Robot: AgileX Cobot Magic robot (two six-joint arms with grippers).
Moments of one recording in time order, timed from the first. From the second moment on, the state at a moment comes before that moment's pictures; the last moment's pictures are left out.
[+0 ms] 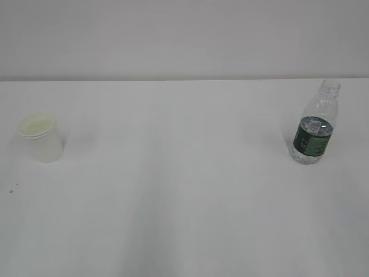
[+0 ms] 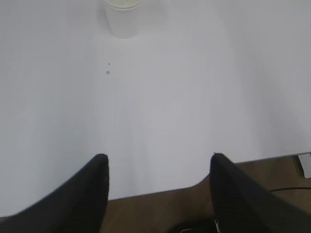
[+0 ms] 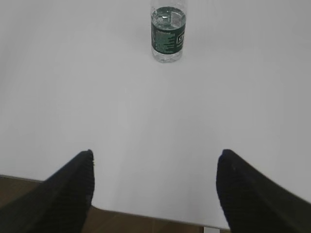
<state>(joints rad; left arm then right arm) 0.02 0.39 -0.69 -0.18 1.15 0.09 0.10 0.24 -0.54 0.02 1.05 -0.06</state>
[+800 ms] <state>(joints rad) -0.01 0.38 -0.67 -0.15 1.23 0.09 0.10 0.16 -0.51 0.02 1.12 -0.05</state>
